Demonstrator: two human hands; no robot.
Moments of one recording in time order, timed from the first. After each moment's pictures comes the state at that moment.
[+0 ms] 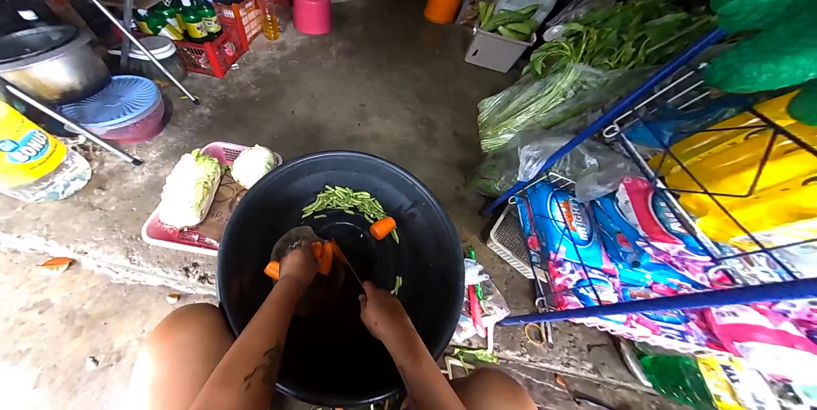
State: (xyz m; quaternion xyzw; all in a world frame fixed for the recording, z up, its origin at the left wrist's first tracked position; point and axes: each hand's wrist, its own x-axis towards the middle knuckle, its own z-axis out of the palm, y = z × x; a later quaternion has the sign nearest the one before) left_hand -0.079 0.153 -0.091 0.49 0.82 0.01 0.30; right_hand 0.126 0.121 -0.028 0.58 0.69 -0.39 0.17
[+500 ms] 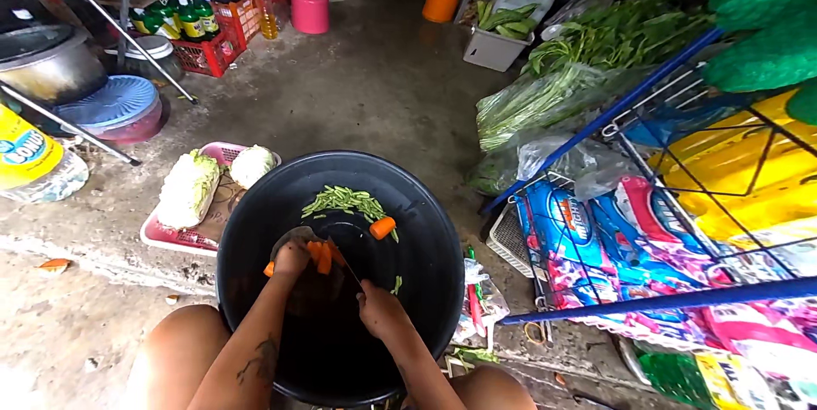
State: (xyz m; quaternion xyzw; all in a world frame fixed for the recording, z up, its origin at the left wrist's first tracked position) left_hand -0.103 0.158 -0.096 0.43 0.83 0.11 0.35; right_hand 0.122 0.123 -0.025 0.58 0.69 -0.40 0.17
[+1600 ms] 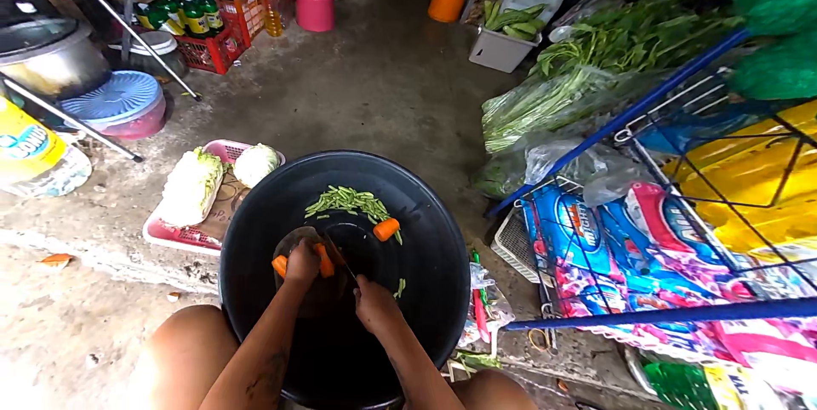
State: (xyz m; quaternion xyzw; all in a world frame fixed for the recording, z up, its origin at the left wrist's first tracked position) left_hand -0.085 0.155 -0.100 0.43 0.81 0.17 0.35; right_hand 0.104 0.133 -0.047 0.57 0.73 -0.35 0.15
